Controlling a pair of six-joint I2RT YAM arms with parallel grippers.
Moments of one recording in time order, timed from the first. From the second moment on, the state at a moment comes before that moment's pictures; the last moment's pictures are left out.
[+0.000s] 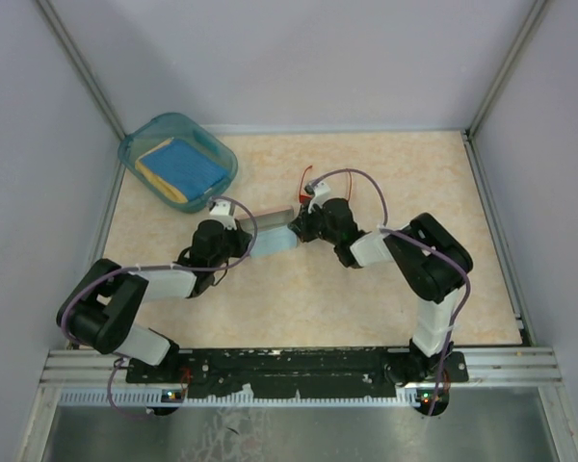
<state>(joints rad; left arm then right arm) -0.50 1.48 0.44 0.65 -0.08 -0.36 0.61 1.86 0.81 0.71 -0.21 0.32</state>
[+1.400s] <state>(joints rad) -0.46 1.56 0.46 0.71 -0.10 -0.31 0.61 1.97 0.87 0.82 -0.21 0.31</state>
